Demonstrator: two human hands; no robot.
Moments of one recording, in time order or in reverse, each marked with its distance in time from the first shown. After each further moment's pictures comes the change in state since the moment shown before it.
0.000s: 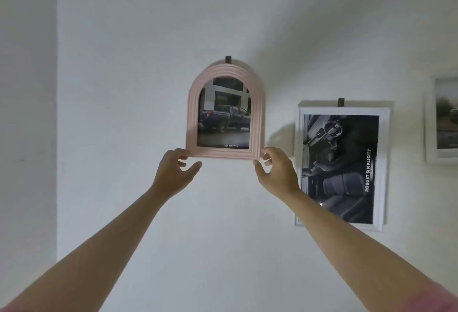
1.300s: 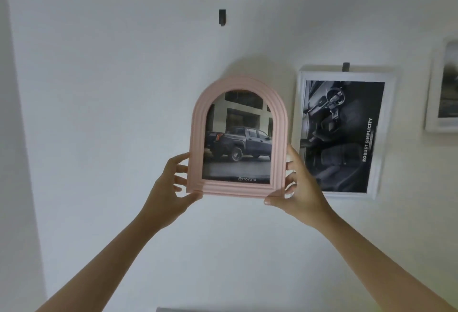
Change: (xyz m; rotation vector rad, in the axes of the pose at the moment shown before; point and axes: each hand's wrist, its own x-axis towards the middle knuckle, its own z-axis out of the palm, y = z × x) left_hand -0.083 -0.033 0.015 -0.199 -0.238 0.116; right_hand -0.096 0.003 -0.053 0.193 -0.321 0.216
